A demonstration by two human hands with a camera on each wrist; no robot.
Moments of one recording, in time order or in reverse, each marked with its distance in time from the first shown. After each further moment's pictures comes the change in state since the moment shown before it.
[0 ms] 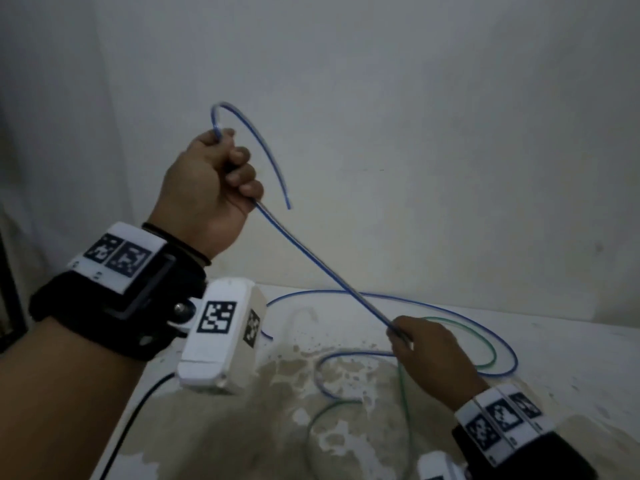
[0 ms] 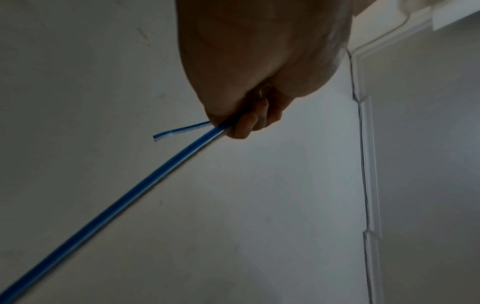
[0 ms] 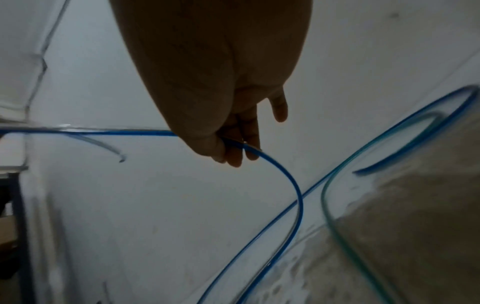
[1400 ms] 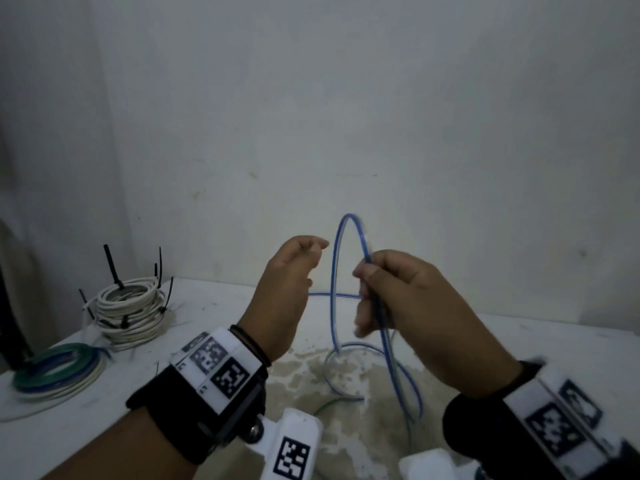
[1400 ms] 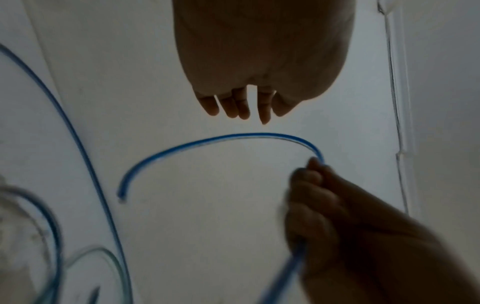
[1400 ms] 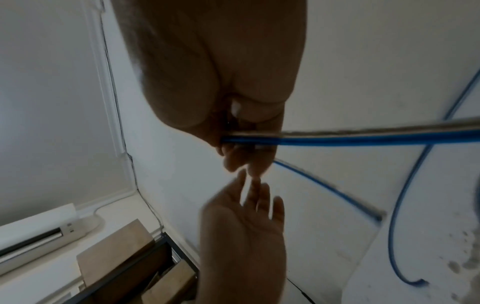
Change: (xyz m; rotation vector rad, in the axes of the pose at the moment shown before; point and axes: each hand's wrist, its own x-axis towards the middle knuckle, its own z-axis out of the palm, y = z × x) left_hand -0.070 -0.093 0.003 0.641 -0.022 -0.016; right_hand -0.008 -0.111 -0.086 0.943 0.013 0.111
